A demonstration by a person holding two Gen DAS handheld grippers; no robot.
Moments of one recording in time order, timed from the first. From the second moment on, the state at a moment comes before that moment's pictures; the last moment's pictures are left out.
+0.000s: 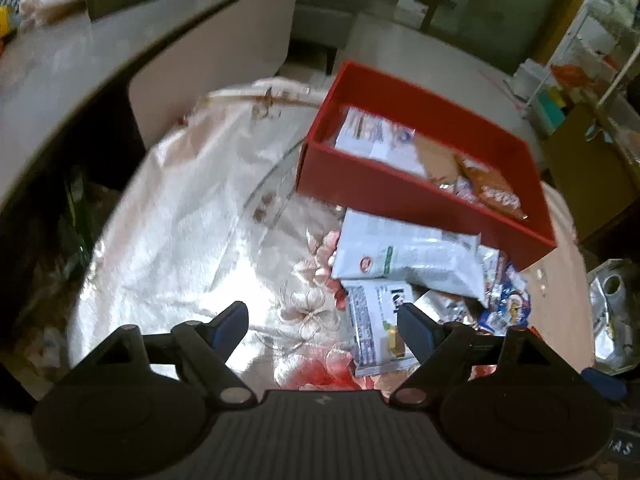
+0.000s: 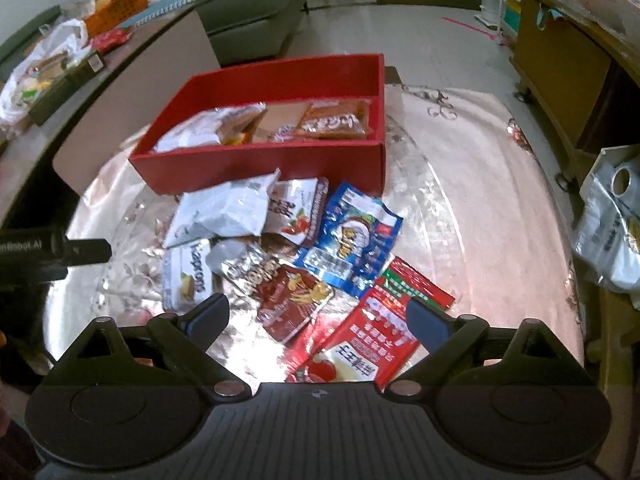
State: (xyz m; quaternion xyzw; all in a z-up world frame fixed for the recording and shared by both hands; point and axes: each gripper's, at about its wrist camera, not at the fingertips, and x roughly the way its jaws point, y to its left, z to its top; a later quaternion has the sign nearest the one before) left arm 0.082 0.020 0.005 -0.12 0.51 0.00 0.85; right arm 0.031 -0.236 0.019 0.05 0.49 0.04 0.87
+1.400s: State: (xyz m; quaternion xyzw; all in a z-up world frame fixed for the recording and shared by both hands) left arm 0.107 -0.015 -0.020 -0.08 0.56 -0.15 0.81; right arm 0.031 -0.266 0.022 0.11 0.50 0.08 0.86
